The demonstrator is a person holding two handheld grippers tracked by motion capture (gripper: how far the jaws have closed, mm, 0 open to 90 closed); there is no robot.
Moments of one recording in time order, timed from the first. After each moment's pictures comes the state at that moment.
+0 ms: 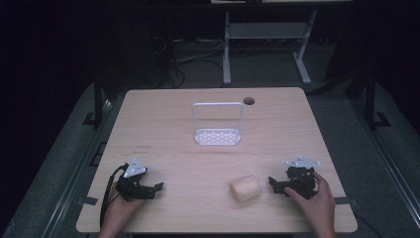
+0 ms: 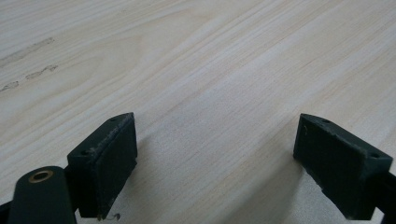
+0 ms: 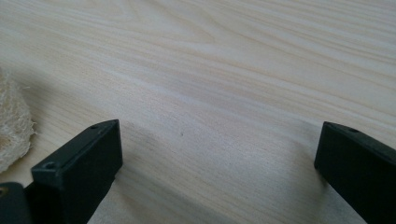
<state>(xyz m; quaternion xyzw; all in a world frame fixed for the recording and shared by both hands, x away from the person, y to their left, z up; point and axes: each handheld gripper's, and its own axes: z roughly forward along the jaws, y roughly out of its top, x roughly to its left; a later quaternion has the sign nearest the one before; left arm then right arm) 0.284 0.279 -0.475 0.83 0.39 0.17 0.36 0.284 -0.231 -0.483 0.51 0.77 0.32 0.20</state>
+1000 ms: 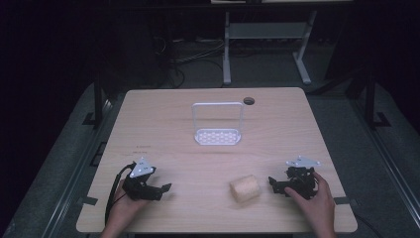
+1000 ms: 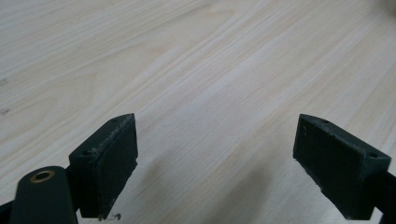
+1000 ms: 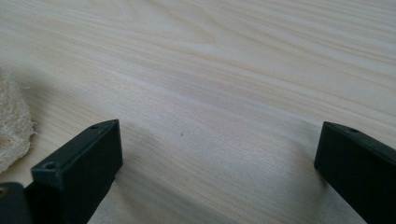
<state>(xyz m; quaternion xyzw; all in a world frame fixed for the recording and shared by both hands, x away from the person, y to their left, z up) 0.279 0.254 -0.459 0.84 0.36 0.15 0.37 0.284 -0.231 -0.483 0.51 0.77 0.32 0.20</state>
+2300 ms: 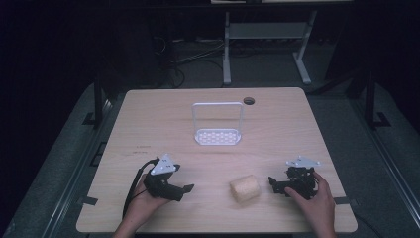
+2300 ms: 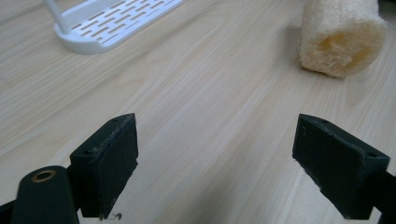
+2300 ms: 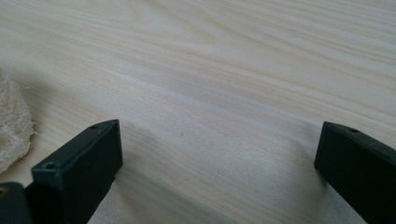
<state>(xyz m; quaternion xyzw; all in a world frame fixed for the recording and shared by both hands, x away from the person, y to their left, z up) 0.279 0.192 -0.434 0.86 0.28 0.11 0.41 0.284 -0.232 -0.483 0.51 0.77 0.32 0.20</state>
